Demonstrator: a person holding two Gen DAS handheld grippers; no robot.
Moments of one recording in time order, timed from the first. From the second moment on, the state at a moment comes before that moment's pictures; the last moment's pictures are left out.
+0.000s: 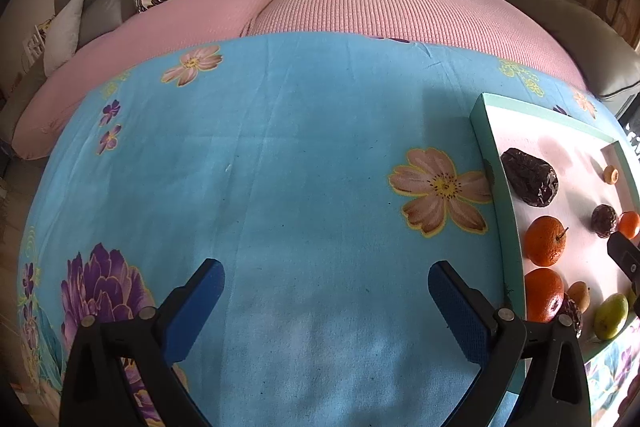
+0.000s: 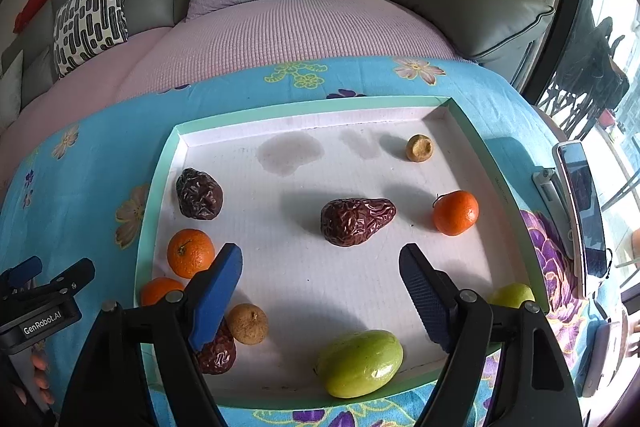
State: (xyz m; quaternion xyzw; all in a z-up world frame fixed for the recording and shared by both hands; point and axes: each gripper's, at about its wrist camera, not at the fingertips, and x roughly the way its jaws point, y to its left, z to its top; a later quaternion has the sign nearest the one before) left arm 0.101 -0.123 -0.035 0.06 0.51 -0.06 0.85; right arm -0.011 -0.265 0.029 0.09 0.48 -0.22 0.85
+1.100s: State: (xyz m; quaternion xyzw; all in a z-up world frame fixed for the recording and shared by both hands) left arm 0.054 -0.087 0.003 0.11 0.46 0.02 0.88; right arm -0.025 -0.190 0.041 0.05 0.45 -0.18 0.87
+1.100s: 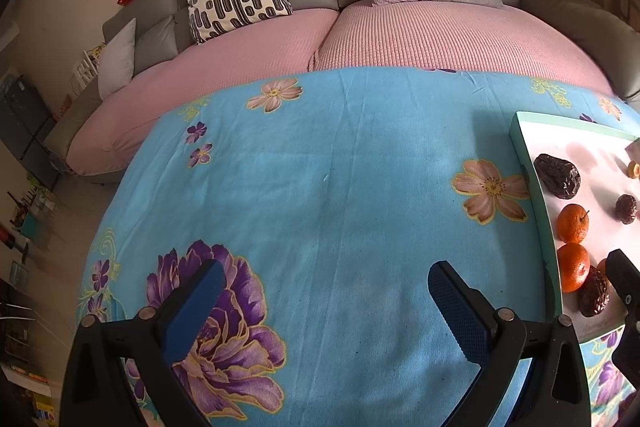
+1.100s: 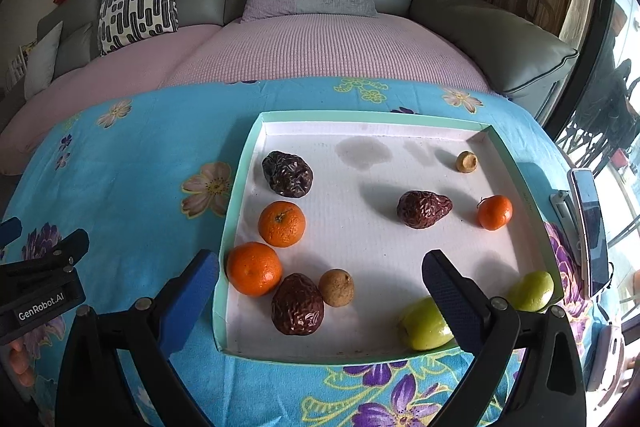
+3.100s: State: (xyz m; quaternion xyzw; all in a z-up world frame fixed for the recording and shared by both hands) left arm 0.009 -0.055 -0.020 0.10 0.50 -0.01 0.86; right arm -0.074 -0.163 0.024 0.03 0.48 -0.19 0.86
